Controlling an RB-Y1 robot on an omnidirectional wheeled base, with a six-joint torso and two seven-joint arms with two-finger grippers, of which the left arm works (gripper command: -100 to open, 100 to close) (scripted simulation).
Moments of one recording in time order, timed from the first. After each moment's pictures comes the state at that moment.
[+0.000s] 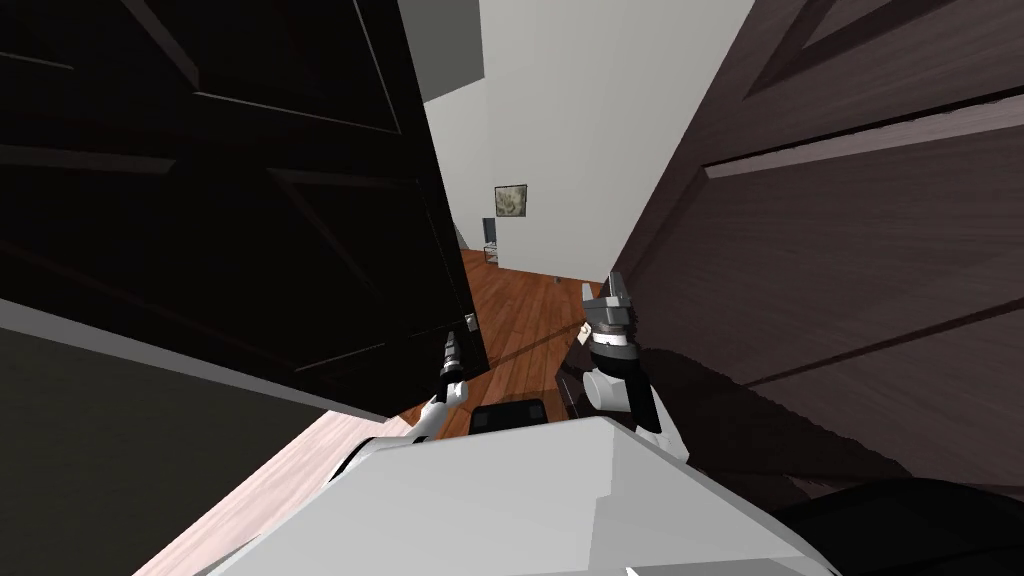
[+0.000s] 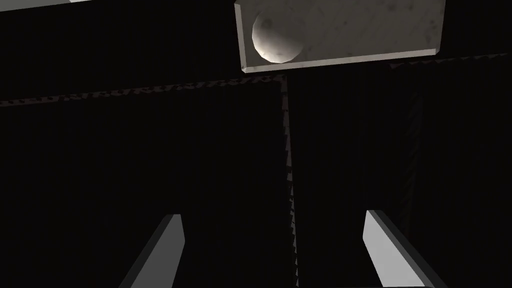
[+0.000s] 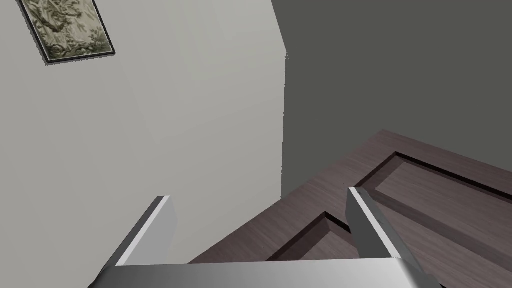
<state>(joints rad) -0.28 0.04 0.00 -0.43 0.43 -0.93 -0.29</state>
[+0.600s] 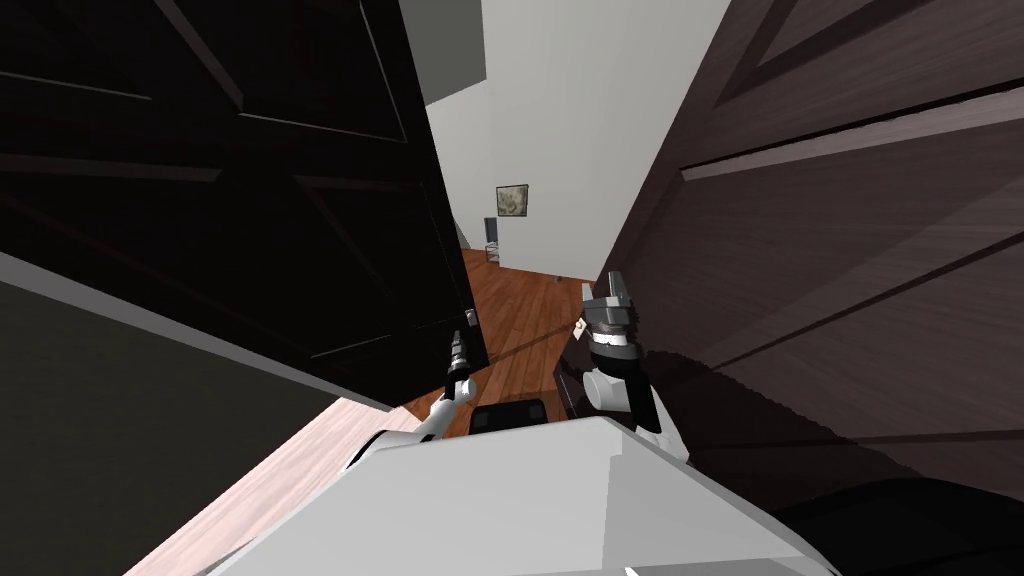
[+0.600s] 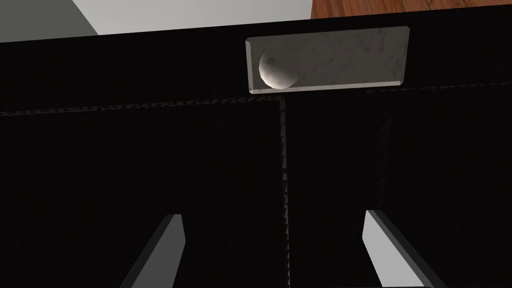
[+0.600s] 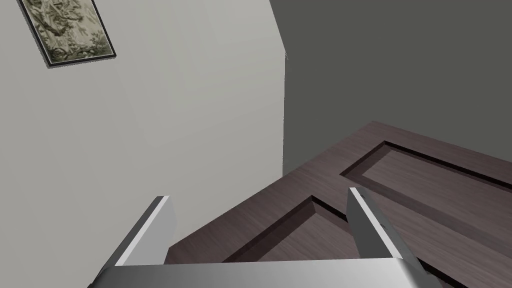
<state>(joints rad) -0.30 -0.01 -0.05 -0.42 0.51 -0.94 -0.33</state>
